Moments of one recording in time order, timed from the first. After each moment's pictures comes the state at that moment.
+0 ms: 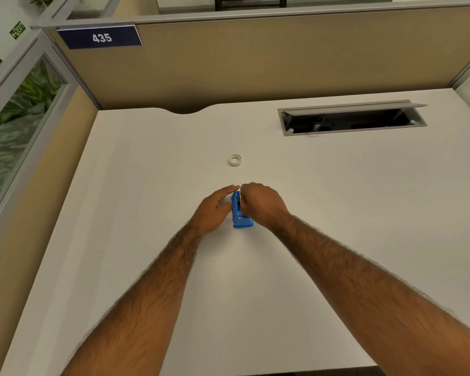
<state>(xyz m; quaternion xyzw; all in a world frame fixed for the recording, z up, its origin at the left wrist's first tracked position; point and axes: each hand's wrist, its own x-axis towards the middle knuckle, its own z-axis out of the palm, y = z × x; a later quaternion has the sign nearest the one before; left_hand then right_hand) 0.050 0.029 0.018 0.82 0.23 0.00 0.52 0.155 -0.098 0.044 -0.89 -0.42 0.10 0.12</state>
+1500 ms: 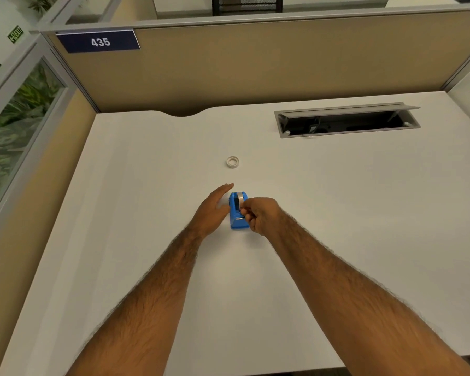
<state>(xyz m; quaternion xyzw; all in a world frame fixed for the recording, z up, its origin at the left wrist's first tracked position) 0.048 0.024 0.019 0.84 0.23 -0.01 0.49 0.137 -0.098 0.063 -0.67 0.22 0.43 0.56</state>
